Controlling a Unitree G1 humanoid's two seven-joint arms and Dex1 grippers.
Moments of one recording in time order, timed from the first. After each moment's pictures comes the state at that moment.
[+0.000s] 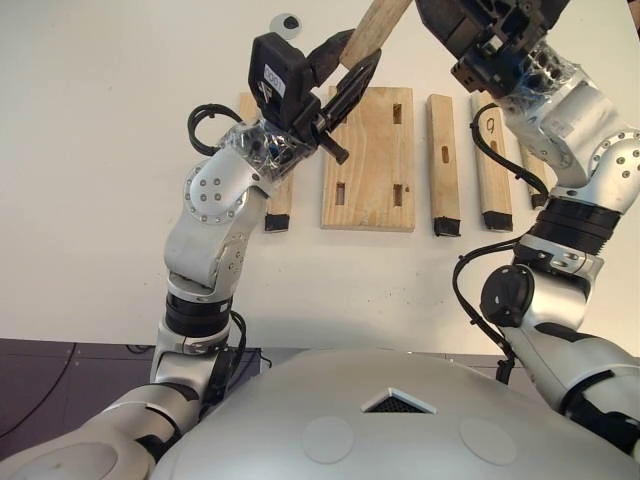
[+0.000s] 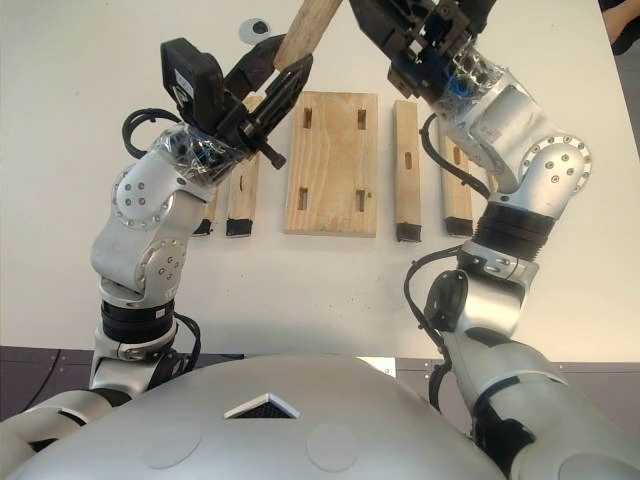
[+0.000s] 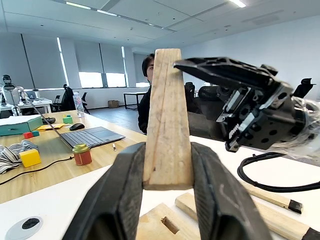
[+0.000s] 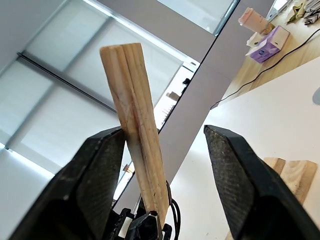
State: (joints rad) left arm -0.16 0.18 -0.19 -0.47 -0.31 0.39 -0.37; right arm -0.55 -0.21 -0.41 0.09 1.46 1.14 0.13
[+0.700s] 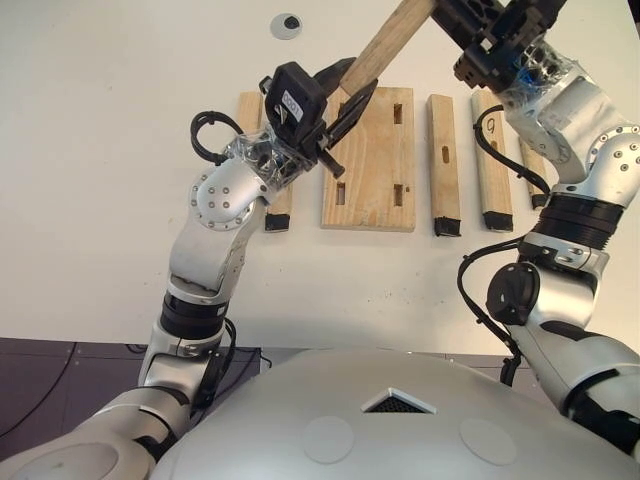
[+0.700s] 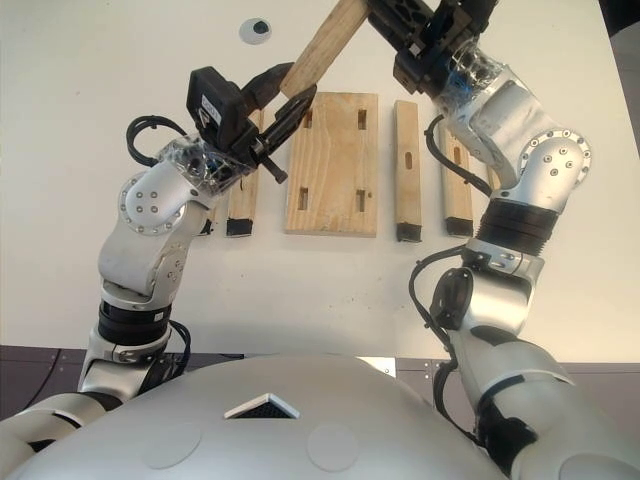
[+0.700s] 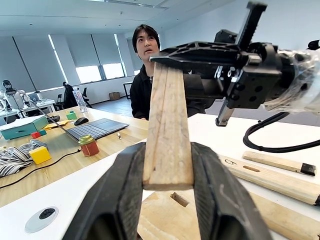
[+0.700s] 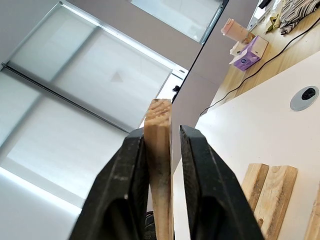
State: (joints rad) left arm -0.14 0.24 -0.25 -0.43 -0.19 0.33 -0.40; right arm -0.56 -0.21 -0.40 0.15 1.44 1.07 0.12
